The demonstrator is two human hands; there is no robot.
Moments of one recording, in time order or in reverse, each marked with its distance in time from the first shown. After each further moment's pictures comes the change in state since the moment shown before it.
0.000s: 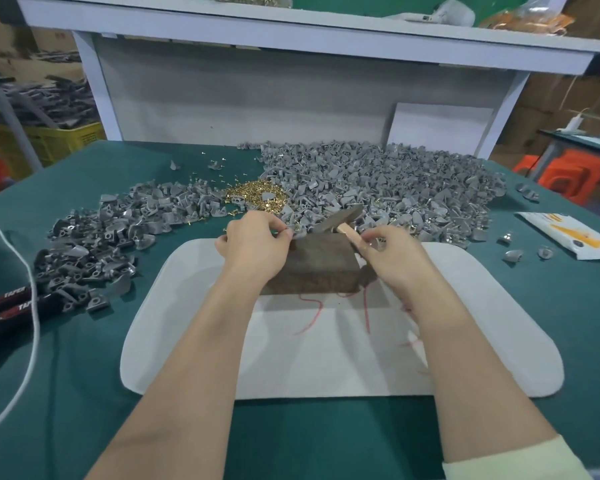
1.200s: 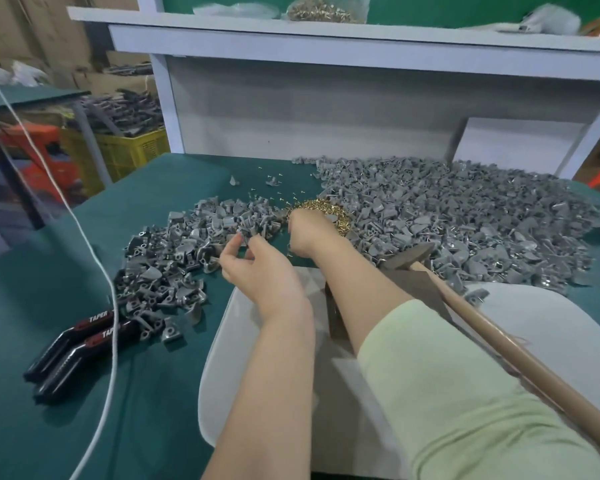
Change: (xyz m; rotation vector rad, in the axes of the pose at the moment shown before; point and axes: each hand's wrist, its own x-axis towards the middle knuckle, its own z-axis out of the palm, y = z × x) left_hand 0.027 -0.027 -0.019 -1.300 0.736 -0.528; right_hand 0.087 -0.167 0.128 -0.423 -0.228 -0.392
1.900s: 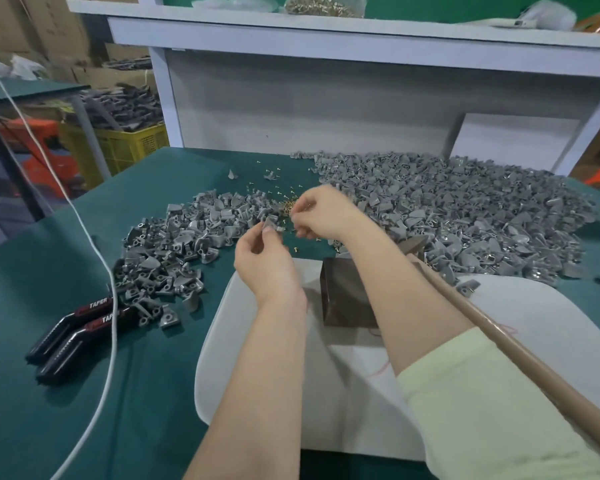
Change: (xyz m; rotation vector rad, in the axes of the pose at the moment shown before) left_hand 0.004 -0.011 -0.004 0.039 -0.150 -0.030; right_hand -0.038 0.017 -0.037 0.557 -0.014 -0.070
